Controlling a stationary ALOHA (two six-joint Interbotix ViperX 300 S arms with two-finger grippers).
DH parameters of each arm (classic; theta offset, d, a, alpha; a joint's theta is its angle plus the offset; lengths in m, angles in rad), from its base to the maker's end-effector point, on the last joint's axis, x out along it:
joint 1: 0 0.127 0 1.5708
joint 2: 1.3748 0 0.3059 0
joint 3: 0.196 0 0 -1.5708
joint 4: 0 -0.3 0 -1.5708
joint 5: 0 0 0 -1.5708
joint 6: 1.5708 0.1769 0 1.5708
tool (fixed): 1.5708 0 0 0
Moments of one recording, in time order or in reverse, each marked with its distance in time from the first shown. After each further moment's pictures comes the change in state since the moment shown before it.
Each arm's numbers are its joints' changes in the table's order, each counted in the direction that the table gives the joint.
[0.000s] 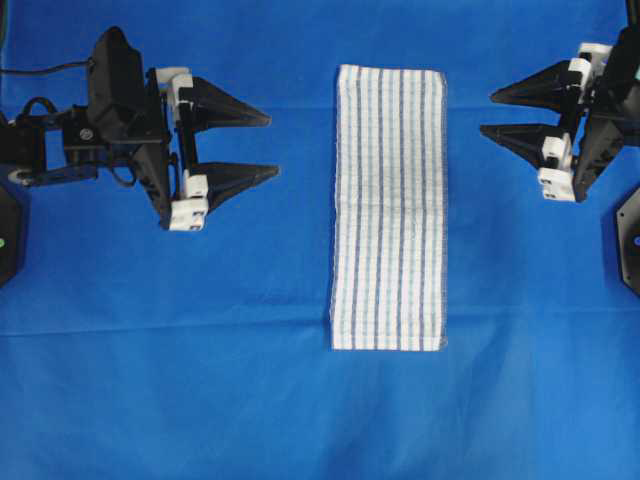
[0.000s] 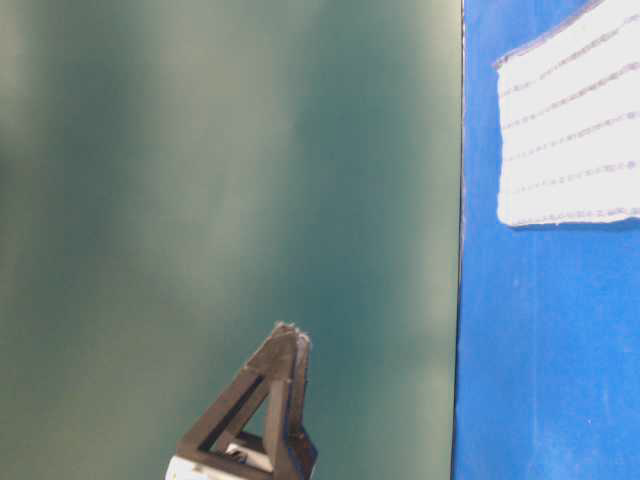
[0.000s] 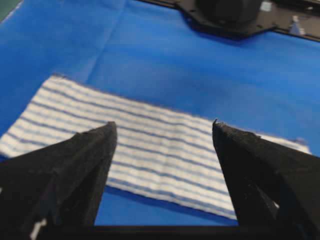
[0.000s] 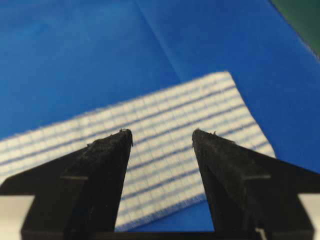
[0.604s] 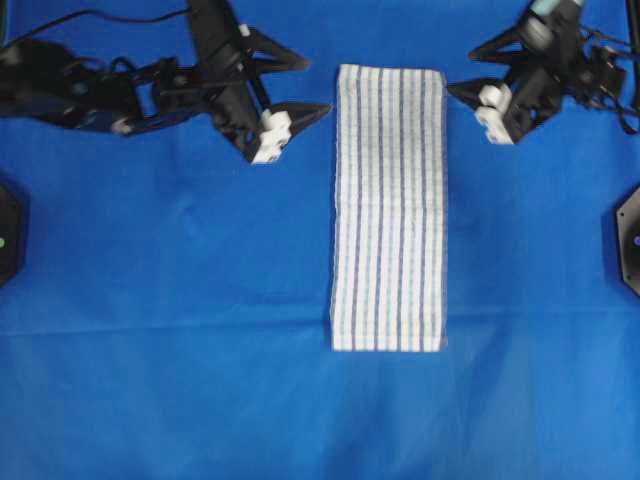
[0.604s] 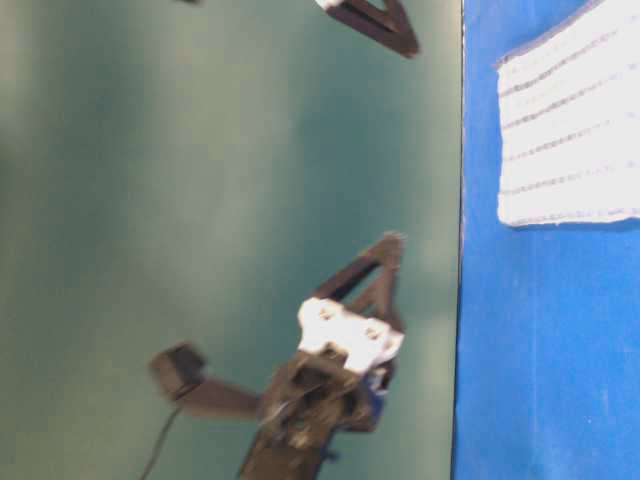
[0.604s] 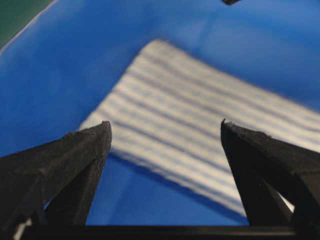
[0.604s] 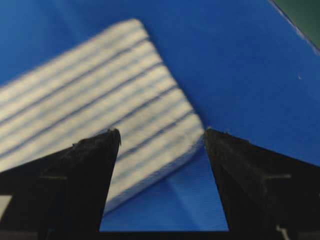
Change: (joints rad) left arm 0.198 -0.396 0.229 0.000 -0.002 0.005; right arm -0.225 -0.453 0.167 0.008 -0.037 -0.017
